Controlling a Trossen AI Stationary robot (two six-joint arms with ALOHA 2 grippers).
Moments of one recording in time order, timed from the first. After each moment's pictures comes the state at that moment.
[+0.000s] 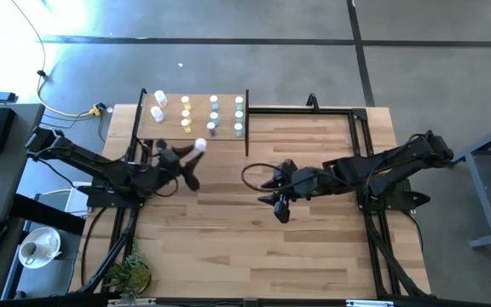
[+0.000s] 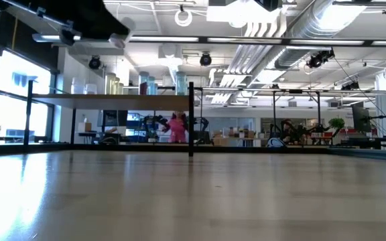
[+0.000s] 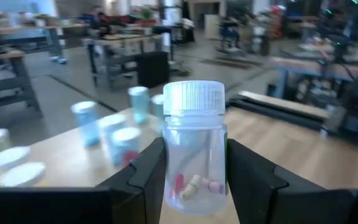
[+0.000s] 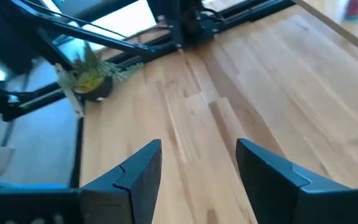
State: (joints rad) left arm -0.20 0.90 0.45 0.29 -1.05 -0.11; right arm 0.29 1.41 1.26 -0.40 0.26 0.53
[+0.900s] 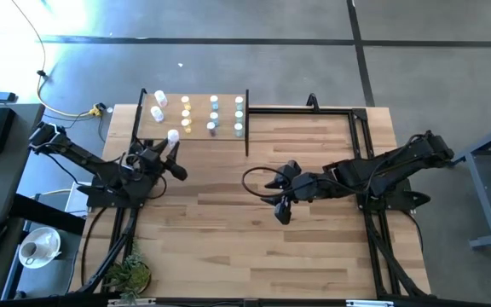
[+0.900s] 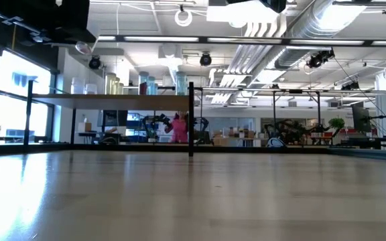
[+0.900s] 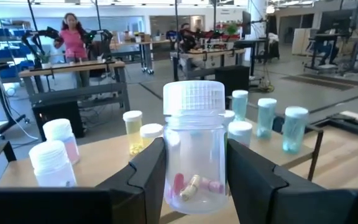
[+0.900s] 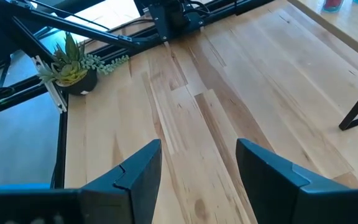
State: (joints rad) left arm -0.34 0.76 0.38 0.12 -1.57 -0.23; right arm 0.31 1.41 1.26 -0.46 0.33 0.55
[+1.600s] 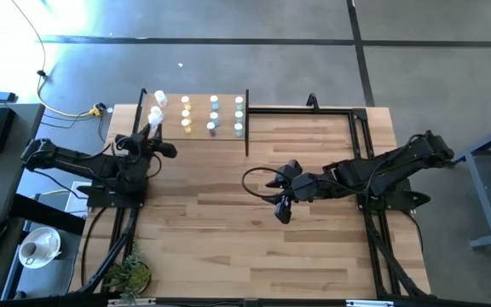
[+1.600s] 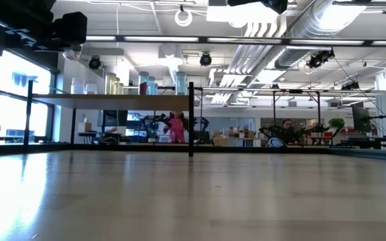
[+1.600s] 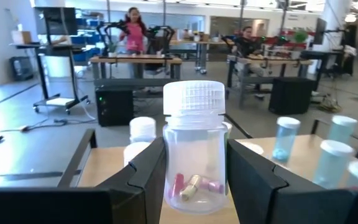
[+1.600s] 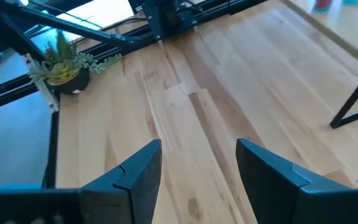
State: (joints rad) left arm -0.08 0.56 0.38 -0.16 -1.57 -0.38; right arm 0.31 1.41 1.26 -0.48 0.35 0.55
